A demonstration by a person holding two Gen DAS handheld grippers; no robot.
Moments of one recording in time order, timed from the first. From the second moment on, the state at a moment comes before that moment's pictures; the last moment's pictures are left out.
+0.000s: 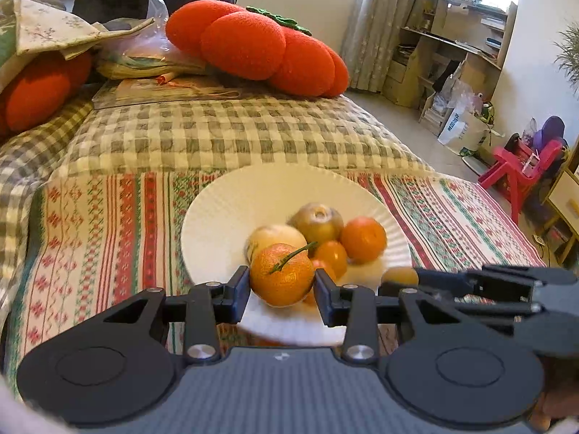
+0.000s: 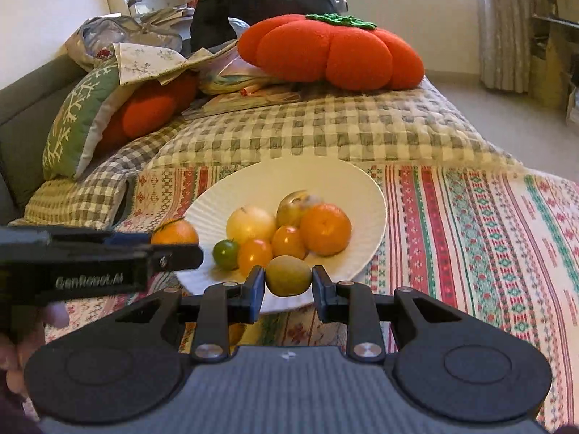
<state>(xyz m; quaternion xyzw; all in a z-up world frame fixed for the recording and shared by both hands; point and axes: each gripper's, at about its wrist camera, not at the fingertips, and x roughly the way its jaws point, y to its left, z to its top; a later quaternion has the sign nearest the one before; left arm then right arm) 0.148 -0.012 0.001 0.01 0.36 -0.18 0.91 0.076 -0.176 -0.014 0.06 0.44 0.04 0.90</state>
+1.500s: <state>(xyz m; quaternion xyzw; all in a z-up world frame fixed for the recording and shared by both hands) 0.244 -0.031 -0.017 -0.02 0.41 -0.16 0.90 0.097 -0.171 -0.036 0.03 0.44 0.03 0.90</state>
